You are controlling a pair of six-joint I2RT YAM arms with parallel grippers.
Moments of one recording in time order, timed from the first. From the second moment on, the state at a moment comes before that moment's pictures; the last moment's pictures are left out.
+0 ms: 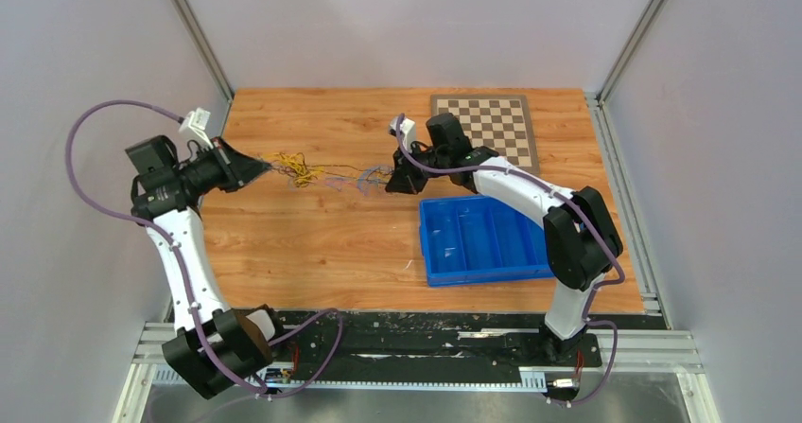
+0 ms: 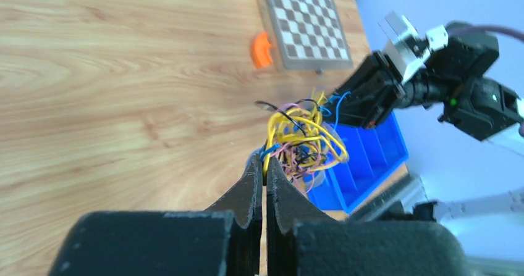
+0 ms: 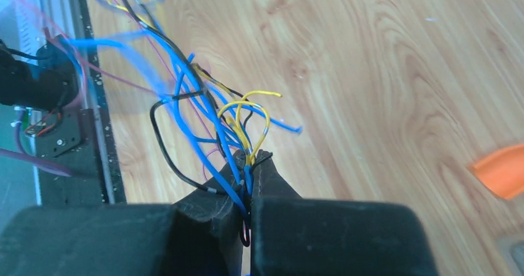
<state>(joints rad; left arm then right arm) 0.50 1.09 1.11 -0.68 1.09 -0.12 0.62 1.81 1.37 -0.18 -0.67 -0.04</state>
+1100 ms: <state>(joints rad) 0.36 0.96 1.01 -0.50 1.18 -0.24 0.66 1.88 1.63 -0.34 -0.80 -0.01</state>
